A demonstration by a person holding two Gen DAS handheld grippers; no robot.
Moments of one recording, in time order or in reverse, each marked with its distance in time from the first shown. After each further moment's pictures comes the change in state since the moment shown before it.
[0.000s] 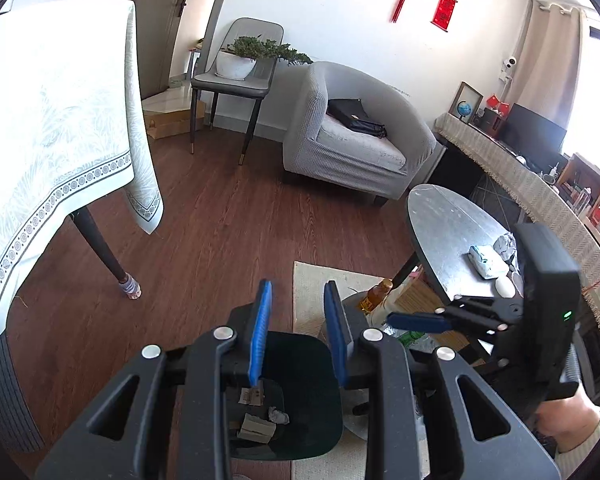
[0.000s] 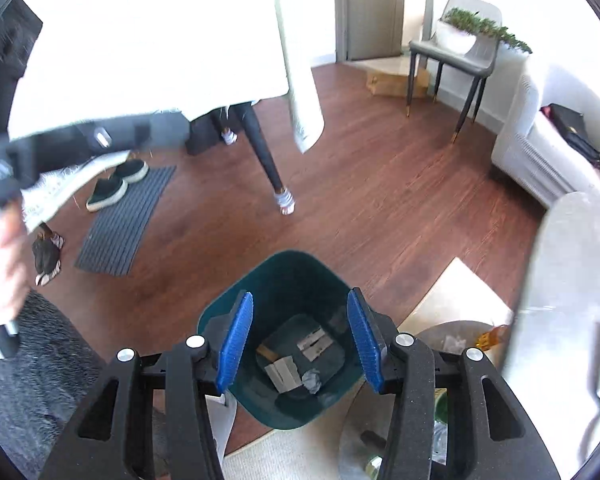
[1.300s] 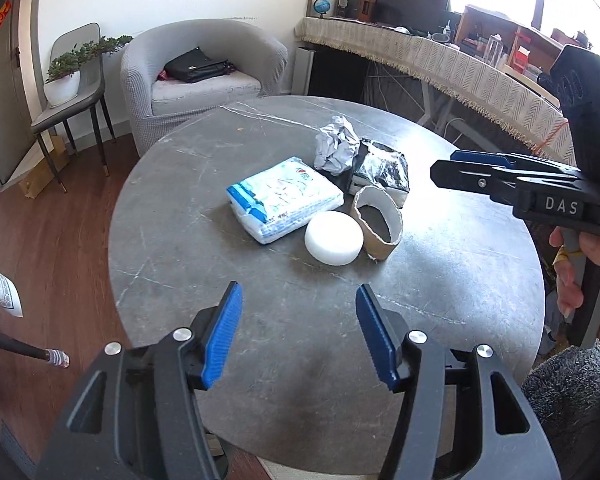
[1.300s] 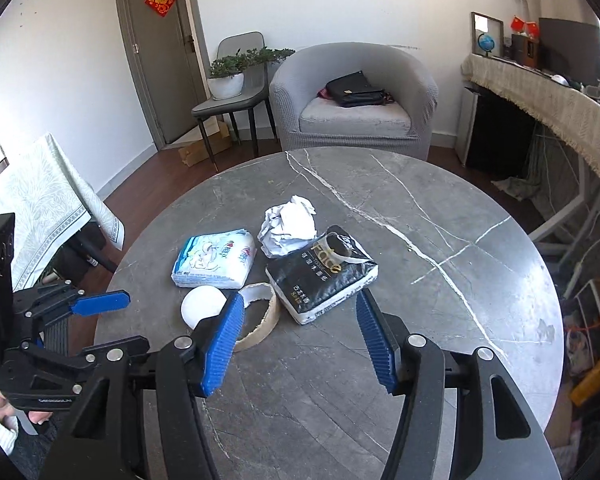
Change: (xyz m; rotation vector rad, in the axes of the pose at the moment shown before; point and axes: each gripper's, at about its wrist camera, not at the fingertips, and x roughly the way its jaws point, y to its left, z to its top) left arm 0.121 -0.254 -0.036 0.451 0.226 -0.233; right arm -0.191 -0.203 -0.143 0.520 -0.204 -0.401
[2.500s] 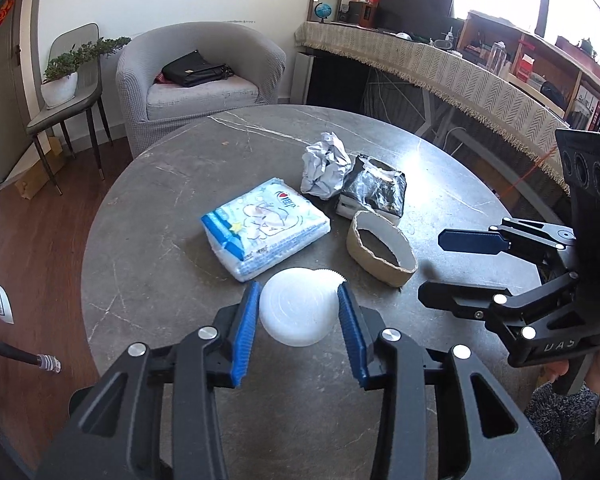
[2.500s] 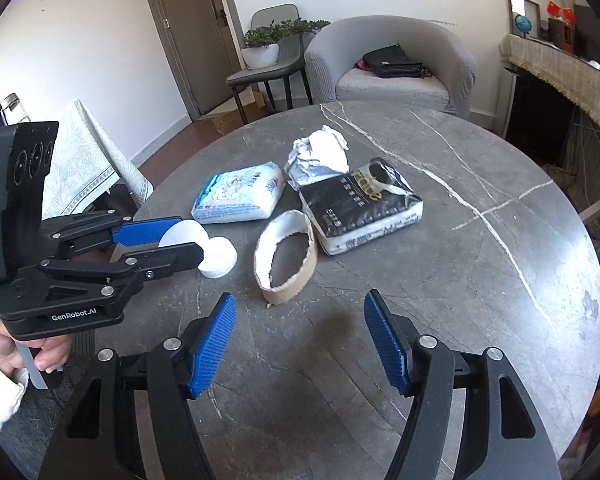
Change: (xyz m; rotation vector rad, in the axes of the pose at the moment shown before) left arm 0.010 -0.009 0.021 -0.024 -0.032 0.000; right arm 0.013 0.012 -0.026 -0.075 0.085 0.154
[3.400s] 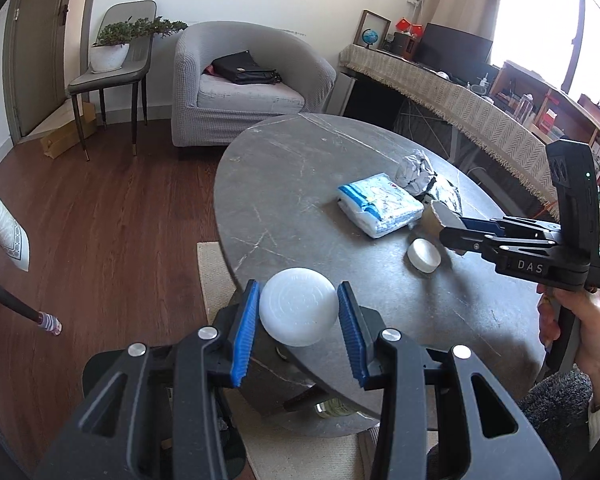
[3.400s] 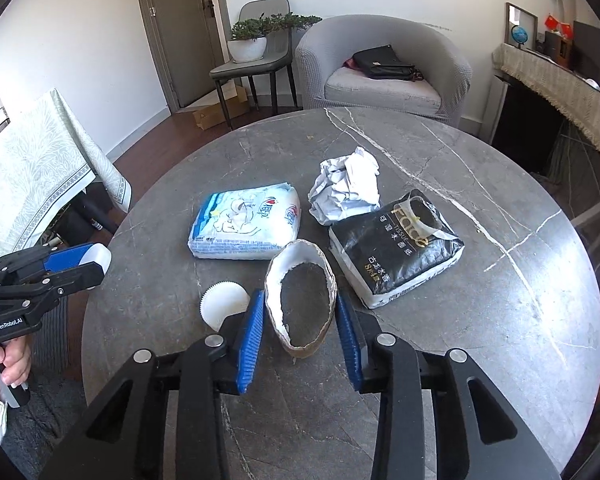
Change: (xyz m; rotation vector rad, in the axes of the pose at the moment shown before) left arm -0.053 0.092 -0.047 -0.171 -0.061 0.016; right arm 0.030 0.034 0.029 -0.013 0.020 -0.125
